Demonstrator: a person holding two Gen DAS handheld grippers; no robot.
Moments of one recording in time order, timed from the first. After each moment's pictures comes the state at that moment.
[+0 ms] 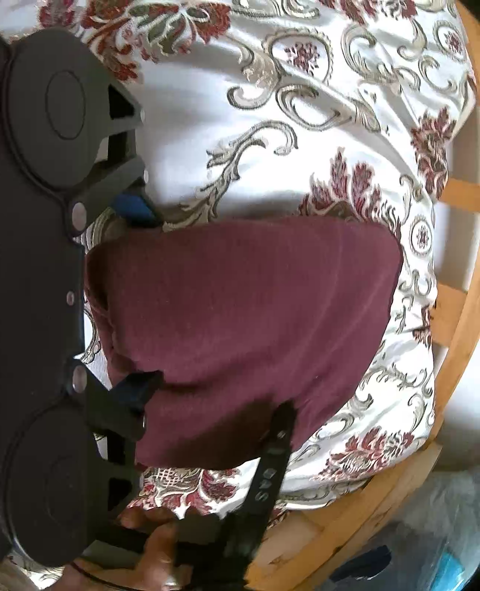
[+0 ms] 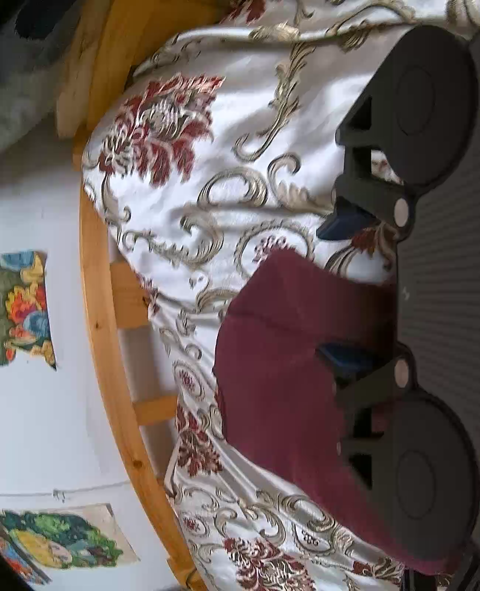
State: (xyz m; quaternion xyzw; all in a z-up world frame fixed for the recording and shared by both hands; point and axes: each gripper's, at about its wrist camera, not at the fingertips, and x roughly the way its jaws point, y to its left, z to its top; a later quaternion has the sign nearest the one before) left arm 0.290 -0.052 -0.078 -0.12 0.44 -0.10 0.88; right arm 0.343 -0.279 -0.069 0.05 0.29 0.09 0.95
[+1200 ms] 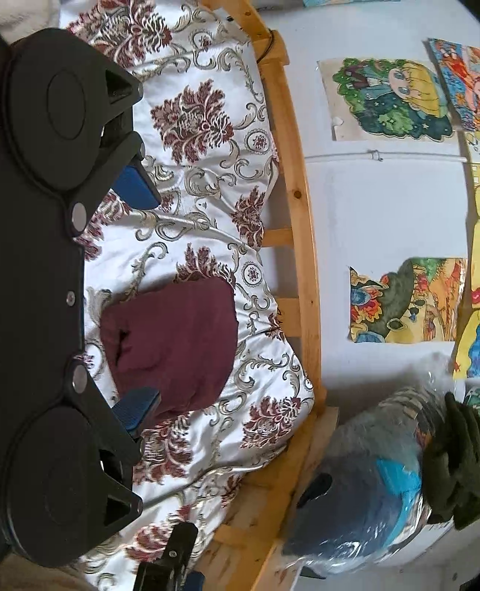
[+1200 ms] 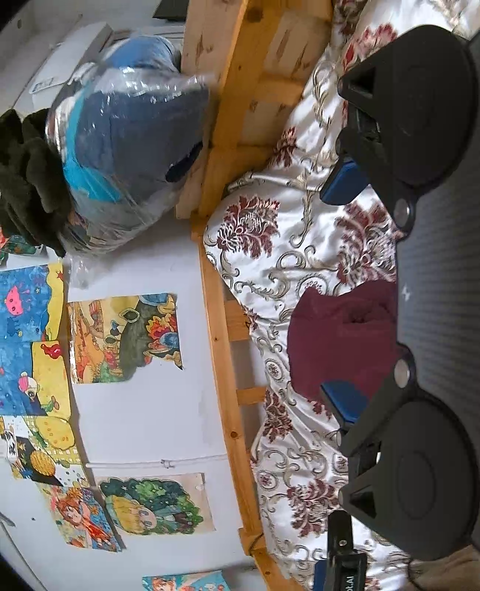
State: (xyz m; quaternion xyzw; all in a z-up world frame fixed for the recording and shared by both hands) left arm 0.082 -0.056 0.067 0.04 0.23 -0.03 0.97; right arm 0.058 -0.293 0.031 0.06 0.15 0.02 0.99
